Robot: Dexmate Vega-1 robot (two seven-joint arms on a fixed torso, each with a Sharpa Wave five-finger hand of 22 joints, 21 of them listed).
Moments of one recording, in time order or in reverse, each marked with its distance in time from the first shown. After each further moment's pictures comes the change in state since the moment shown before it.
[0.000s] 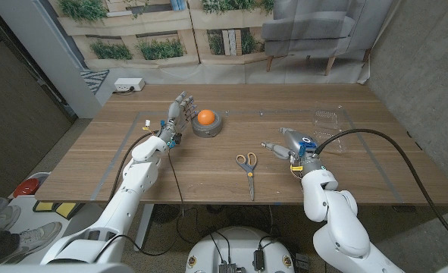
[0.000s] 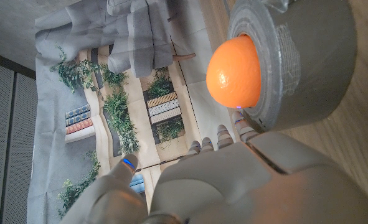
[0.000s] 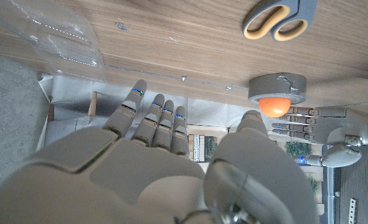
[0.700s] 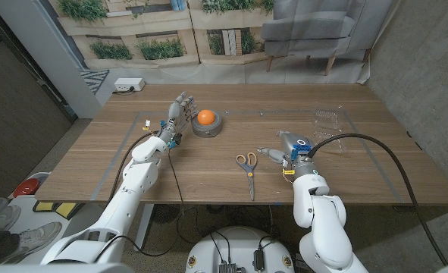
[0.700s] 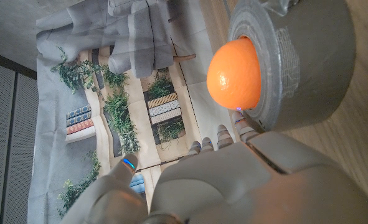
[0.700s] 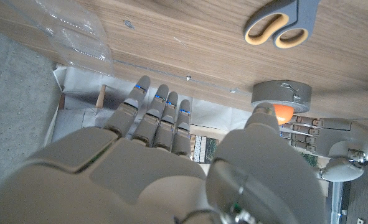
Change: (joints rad) left arm 0.007 0.000 0.000 -0.008 -0.002 0.001 -0.001; left_hand 0.000 0.000 0.000 0.000 0.000 -0.005 0.005 0.000 0.000 0.000 0.000 0.000 0.000 0.000 0.000 0.000 0.000 0.000 0.000 -0.007 0.000; right arm -0.086 0.222 0.036 0.054 -0.304 0.131 0.076; right_hand 0.050 -0.045 -0.028 -0.028 0.044 0.097 -0.022 0.022 0.009 0.103 -0.018 0.042 0.023 0.114 -0.008 0.056 0.046 0.061 -0.021 0.013 0.009
